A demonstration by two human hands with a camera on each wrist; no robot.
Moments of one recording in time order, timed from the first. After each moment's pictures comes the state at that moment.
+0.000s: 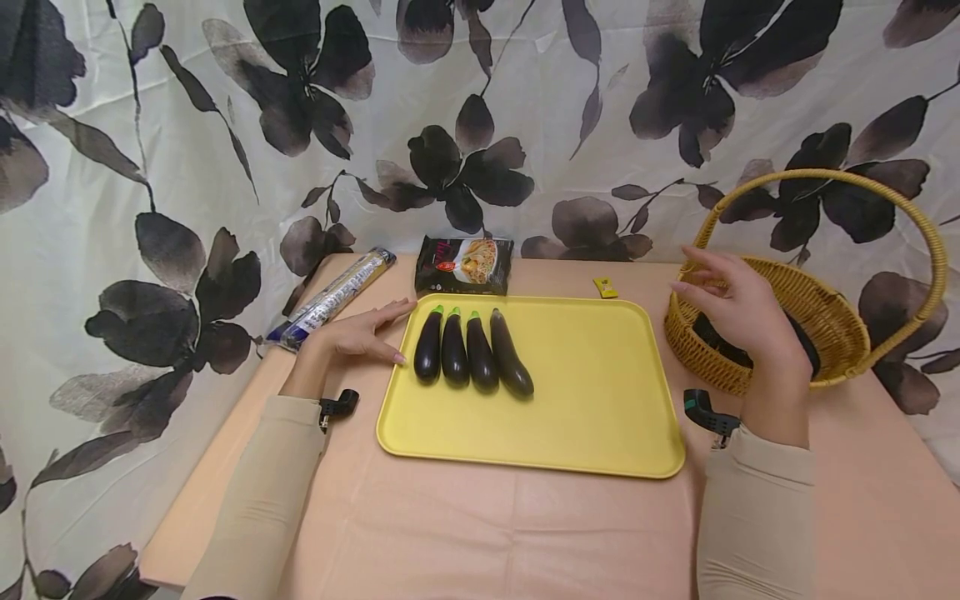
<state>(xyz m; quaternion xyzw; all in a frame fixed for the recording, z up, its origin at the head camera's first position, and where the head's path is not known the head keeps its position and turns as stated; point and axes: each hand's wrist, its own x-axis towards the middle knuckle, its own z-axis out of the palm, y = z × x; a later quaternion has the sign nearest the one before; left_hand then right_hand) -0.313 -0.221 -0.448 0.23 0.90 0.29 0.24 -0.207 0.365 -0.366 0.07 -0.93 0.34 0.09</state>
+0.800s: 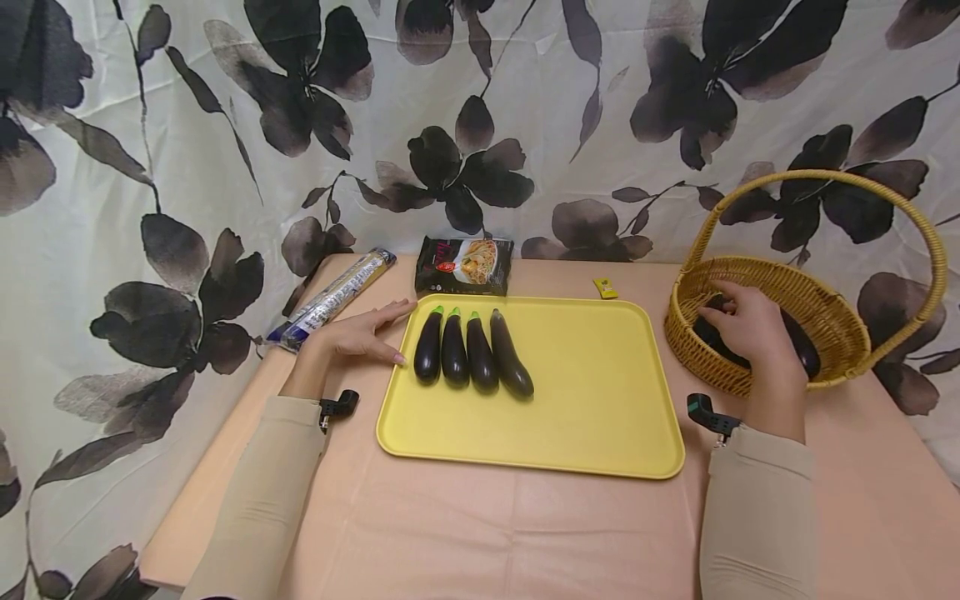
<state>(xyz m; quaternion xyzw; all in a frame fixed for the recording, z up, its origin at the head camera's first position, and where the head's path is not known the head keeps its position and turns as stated) -0.313 -0.221 -0.450 0.23 0.90 0.29 0.24 -0.222 0.400 -0.413 -0.04 -0.95 0.30 0.03</state>
